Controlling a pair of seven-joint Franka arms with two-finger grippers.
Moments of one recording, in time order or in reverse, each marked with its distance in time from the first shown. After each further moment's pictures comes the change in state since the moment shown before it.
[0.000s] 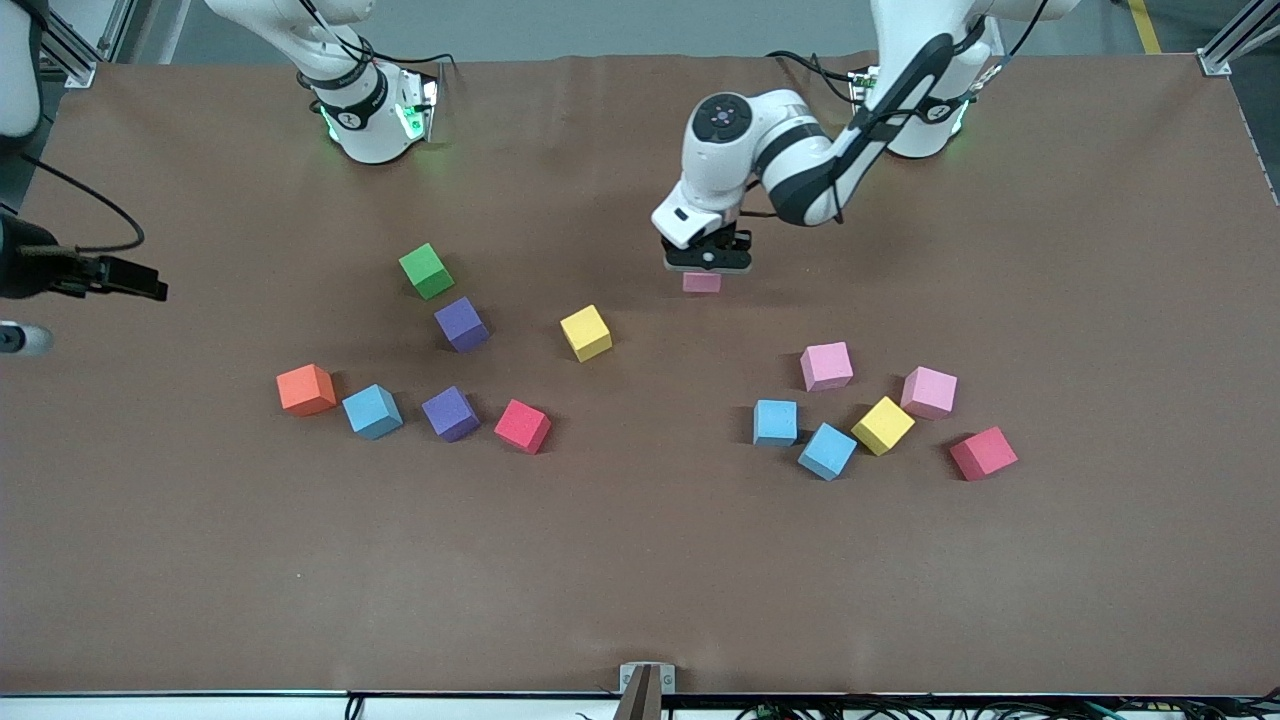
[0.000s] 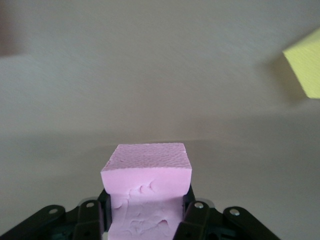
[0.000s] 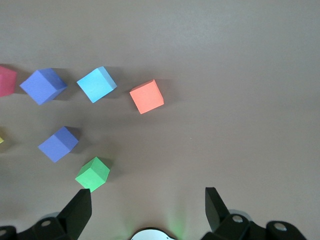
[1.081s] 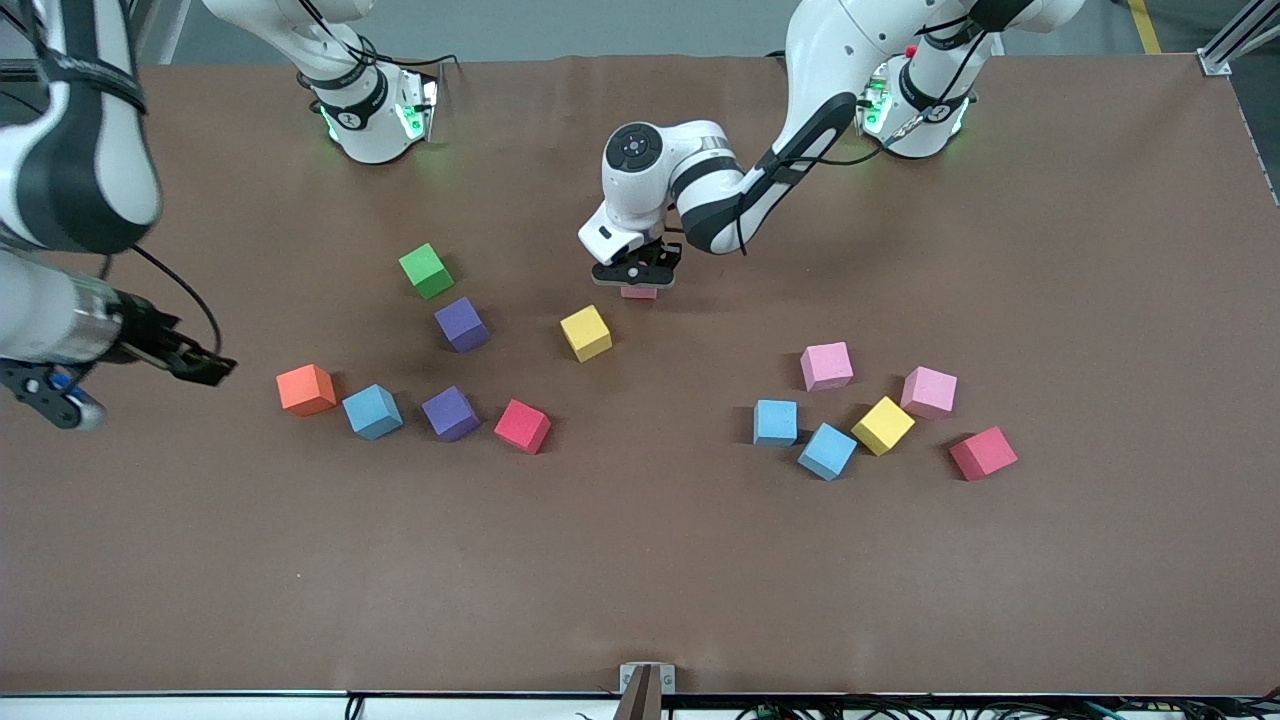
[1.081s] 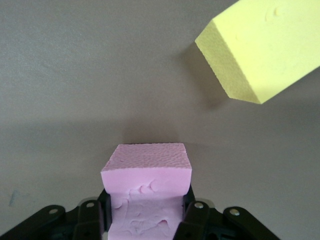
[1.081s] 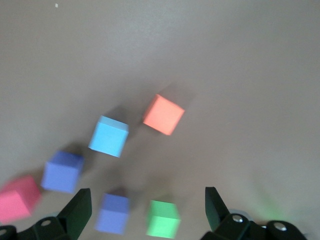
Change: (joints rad) left arm -0.265 0.251 0.158 0.312 0.018 -0.060 -0.040; right arm 0.119 0.133 0.020 -0.038 0.014 0.189 0.835
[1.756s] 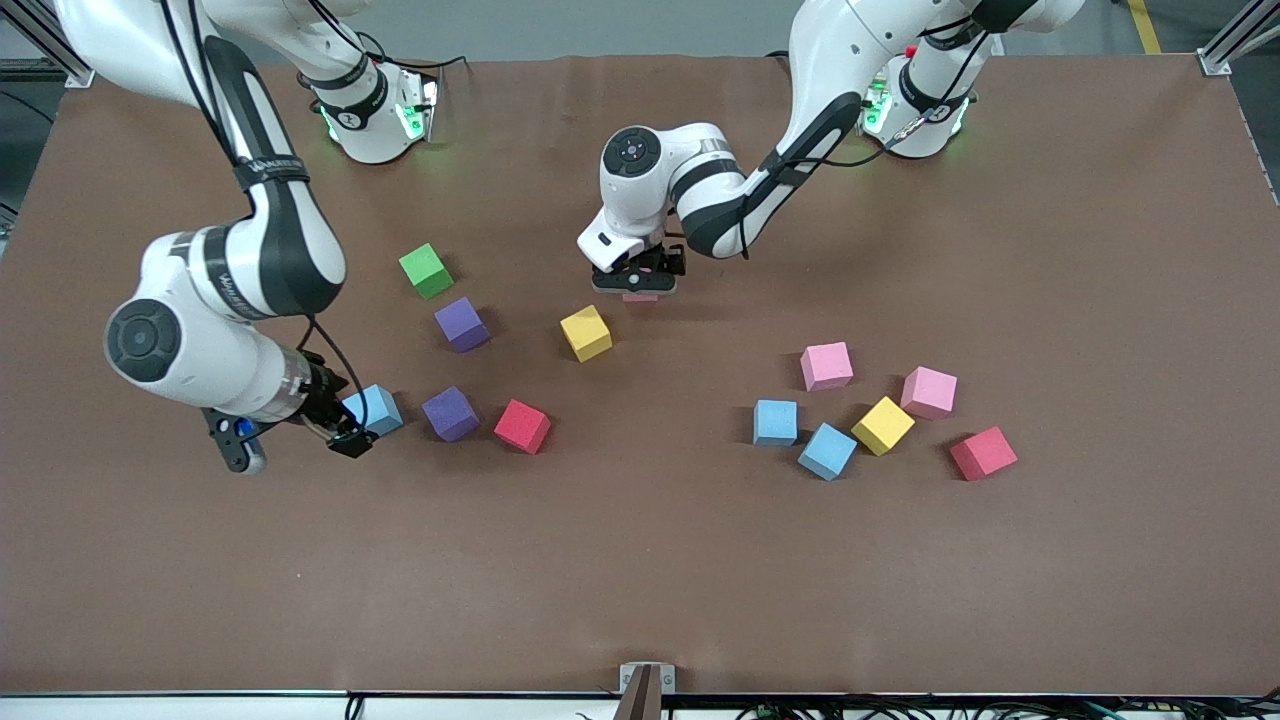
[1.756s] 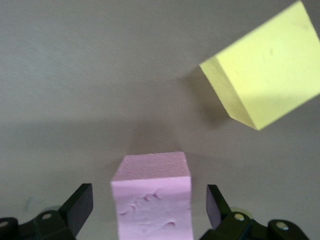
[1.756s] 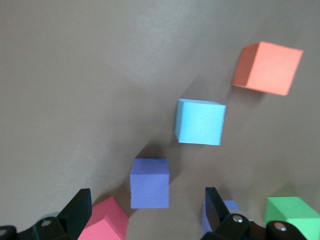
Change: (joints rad) left arm 0.013 -0.010 0.002 0.047 0.000 -0.075 0.000; right arm 0.144 0.112 0.004 -0.148 0.120 0.414 0.325
